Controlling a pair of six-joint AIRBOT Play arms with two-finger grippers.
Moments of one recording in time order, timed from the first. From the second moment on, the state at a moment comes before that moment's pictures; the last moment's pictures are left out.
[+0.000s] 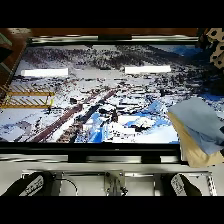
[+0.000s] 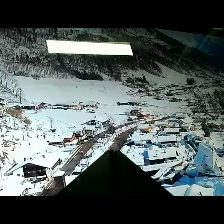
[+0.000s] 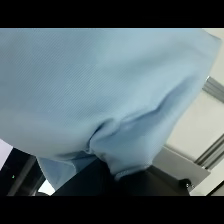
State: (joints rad) left arm 0.24 -1.00 1.58 0.86 -1.22 -1.32; right arm -0.69 -0.90 1.06 -1.65 1.74 1.84
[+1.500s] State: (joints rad) left arm -0.38 -1.58 1.72 1.57 -1.58 -1.54; right arm 0.03 -1.46 1.67 -1.50 1.54 1.58
